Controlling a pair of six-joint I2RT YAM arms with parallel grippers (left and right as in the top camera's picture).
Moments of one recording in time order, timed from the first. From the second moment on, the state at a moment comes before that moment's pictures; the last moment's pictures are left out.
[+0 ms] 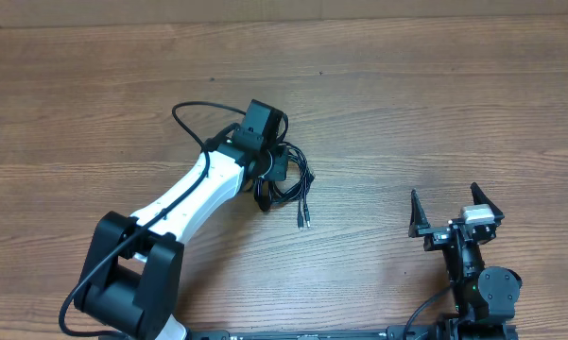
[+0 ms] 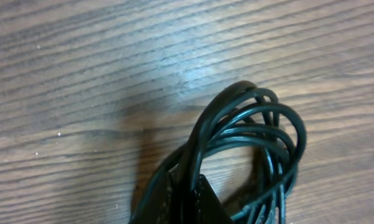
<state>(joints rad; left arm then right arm) -0.47 1.76 1.16 -0.53 0.04 -0.31 -0.03 0.01 0.02 -0.03 -0.12 -0.10</state>
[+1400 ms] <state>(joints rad) -0.47 1.26 1.35 -0.85 0.31 0.22 -0.03 0.04 0.16 -0.10 -0.48 0.39</state>
